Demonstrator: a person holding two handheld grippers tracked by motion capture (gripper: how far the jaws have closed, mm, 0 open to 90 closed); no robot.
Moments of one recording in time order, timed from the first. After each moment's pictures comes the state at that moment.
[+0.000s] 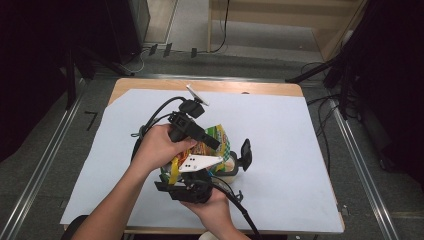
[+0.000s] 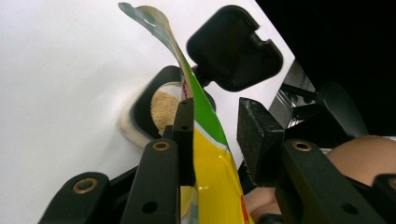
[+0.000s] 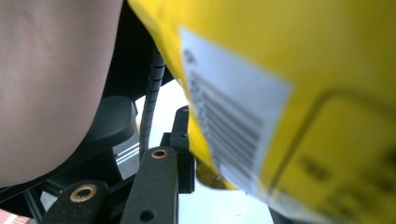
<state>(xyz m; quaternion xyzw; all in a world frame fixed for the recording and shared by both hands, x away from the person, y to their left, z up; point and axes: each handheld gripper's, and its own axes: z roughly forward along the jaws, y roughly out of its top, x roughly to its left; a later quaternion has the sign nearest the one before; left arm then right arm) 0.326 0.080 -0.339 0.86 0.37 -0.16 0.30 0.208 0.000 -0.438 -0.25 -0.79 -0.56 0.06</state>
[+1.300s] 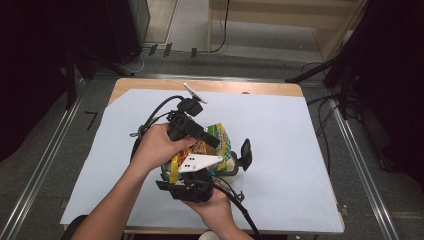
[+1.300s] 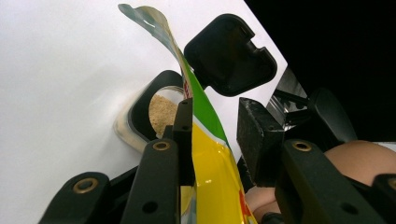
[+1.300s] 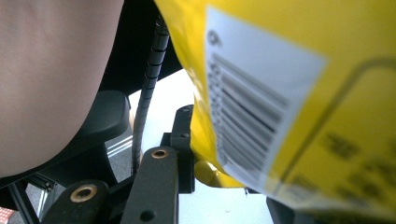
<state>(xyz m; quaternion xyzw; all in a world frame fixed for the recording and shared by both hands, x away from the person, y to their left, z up) 0.330 0.085 -0.338 0.86 0.38 -0.17 0.31 0.209 -0.002 -0.431 -0.24 -0.80 -0.55 0.04</state>
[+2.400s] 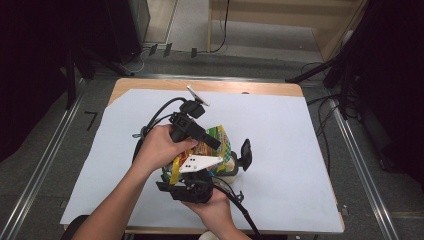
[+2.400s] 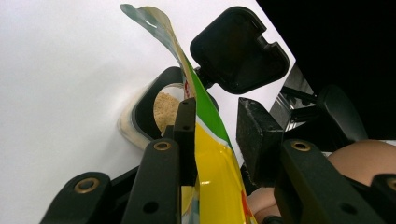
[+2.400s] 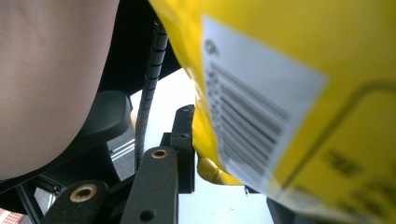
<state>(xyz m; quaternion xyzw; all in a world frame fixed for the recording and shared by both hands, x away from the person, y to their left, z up) 0.330 0.080 -0.344 0.86 0.38 -0.17 0.30 0.209 -0.002 -0.438 -0.25 -0.79 -0.55 0.05</state>
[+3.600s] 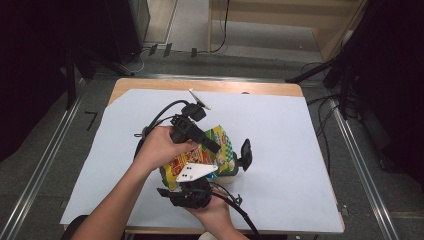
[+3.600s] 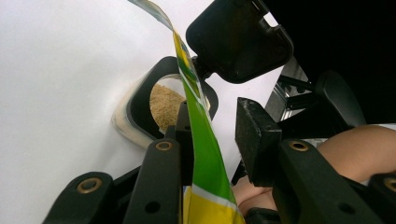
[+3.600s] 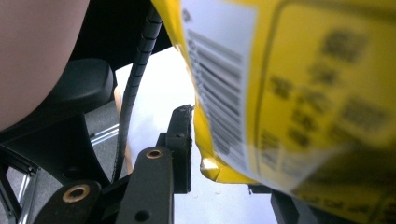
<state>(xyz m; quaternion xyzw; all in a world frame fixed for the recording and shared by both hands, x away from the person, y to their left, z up) 0.333 0.079 -0.356 0.87 0.36 -0.19 0.29 0.205 0.003 -0.464 -0.22 -0.82 -0.53 0.01</state>
